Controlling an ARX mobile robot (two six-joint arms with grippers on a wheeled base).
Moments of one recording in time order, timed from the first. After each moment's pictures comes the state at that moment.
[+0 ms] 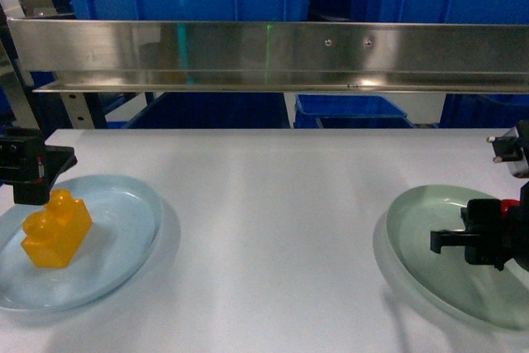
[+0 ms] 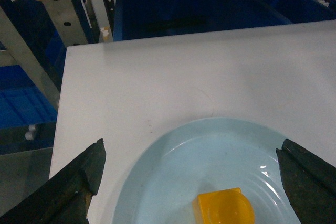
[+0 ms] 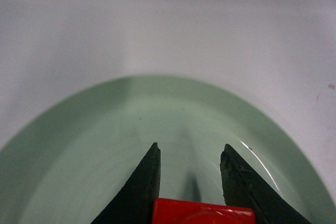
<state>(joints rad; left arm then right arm) 0.09 1.70 0.58 0.71 0.19 0.09 0.16 2.01 0.61 0.93 0.16 0.05</state>
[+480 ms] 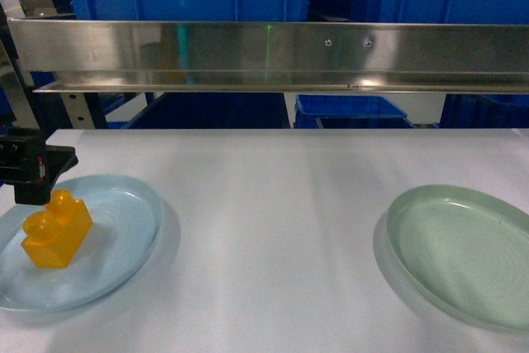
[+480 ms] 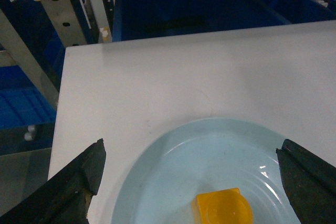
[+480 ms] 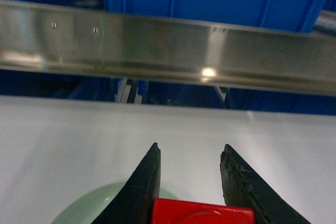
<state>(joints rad) 0.09 1.70 0.58 0.71 0.19 0.09 0.09 1.48 0.47 0.89 0.09 -0.08</state>
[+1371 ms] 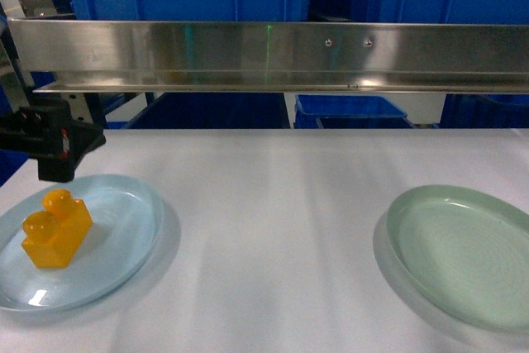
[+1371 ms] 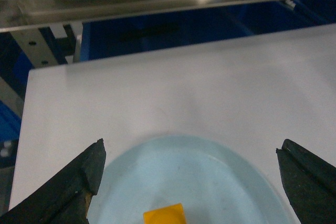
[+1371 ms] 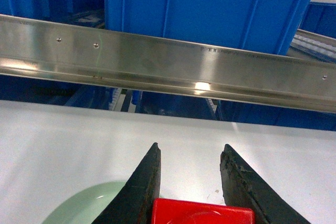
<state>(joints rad) 0.01 1.62 0.62 0.58 0.19 0.07 0.07 1.31 0.41 0.83 0.06 -0.13</state>
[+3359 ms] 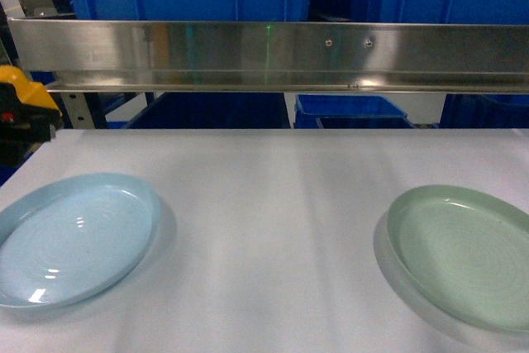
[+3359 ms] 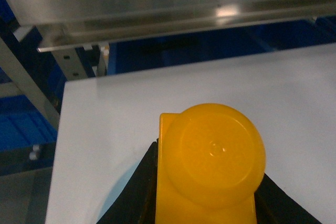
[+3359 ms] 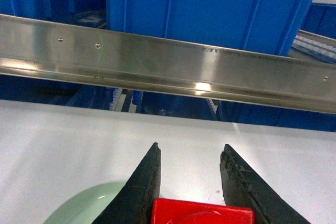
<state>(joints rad) 0.00 1.54 0.60 0.59 0.12 0.08 0.07 1.31 0.41 0.83 0.07 -0.13</state>
